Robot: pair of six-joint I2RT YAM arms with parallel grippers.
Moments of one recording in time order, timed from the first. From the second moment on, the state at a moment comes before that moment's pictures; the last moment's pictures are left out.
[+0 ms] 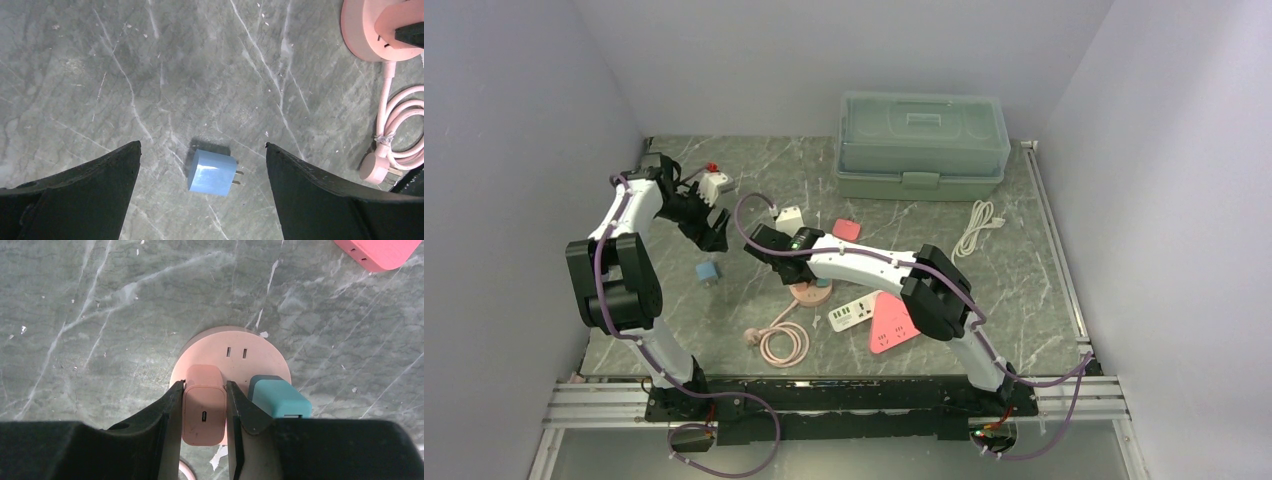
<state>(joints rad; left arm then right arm) 0.17 1.75 1.36 -0.93 0.59 0.90 1.10 2.19 1.81 -0.82 0.48 0.76</state>
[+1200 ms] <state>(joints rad) 0.21 1.77 1.30 -1.02 0.35 0.65 1.04 2.11 2.02 -0.90 0.28 0.60</state>
